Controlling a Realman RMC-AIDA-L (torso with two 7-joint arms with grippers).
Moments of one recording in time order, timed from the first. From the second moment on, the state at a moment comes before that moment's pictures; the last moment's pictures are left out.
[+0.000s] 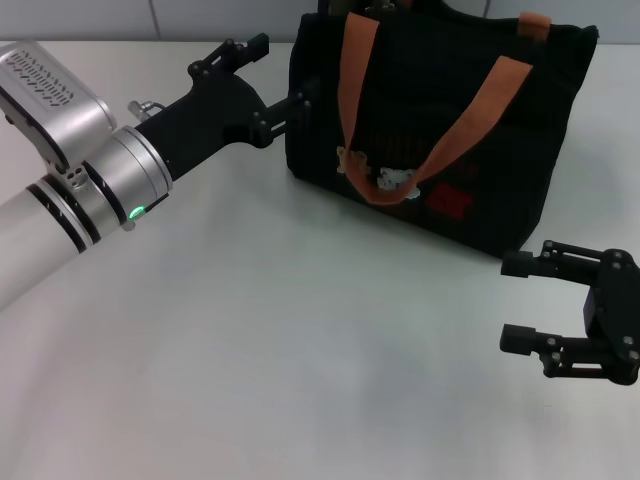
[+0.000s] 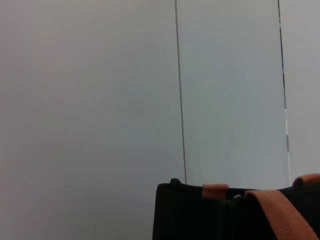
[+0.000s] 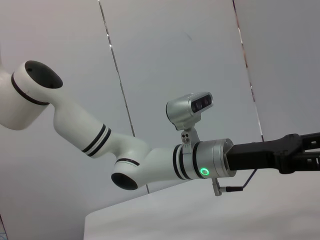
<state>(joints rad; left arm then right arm) -0.72 -2.08 0.01 0.04 2.00 1.25 -0.52 0.38 2.08 -0.57 -0.66 -2.00 -1.96 1.16</state>
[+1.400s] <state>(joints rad) -0.80 -2.08 -0.07 -0.11 2.01 1.07 -0.26 0.39 2.08 -0.58 -0.65 -2.01 -1.96 1.19</state>
